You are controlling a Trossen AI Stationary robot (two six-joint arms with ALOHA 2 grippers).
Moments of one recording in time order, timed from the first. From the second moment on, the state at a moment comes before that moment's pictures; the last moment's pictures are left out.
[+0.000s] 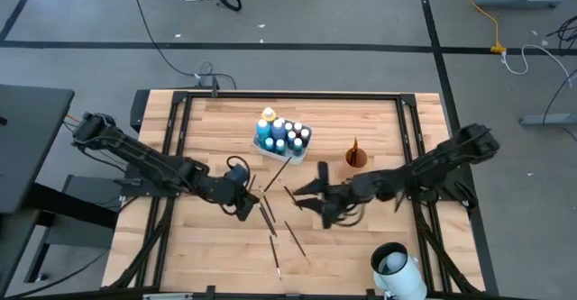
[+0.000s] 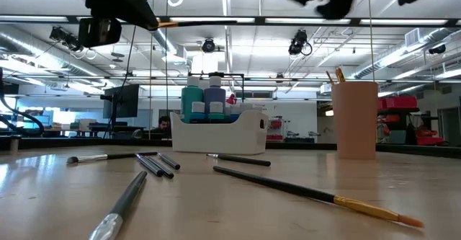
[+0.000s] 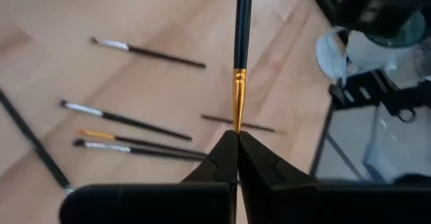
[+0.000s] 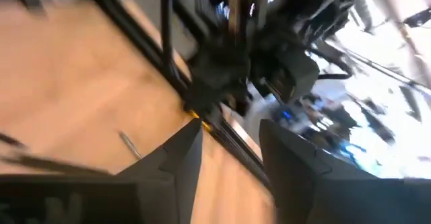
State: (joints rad) left arm -0.40 1.25 0.85 -0.31 -0.25 -1.09; right arm 0.33 1.55 0.76 0.72 0.28 -0.84
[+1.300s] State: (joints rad) left arm -0.29 1.25 0.85 -0.14 -0.07 -1.01; right arm 0.29 1.89 1.09 0.57 0.56 -1.07
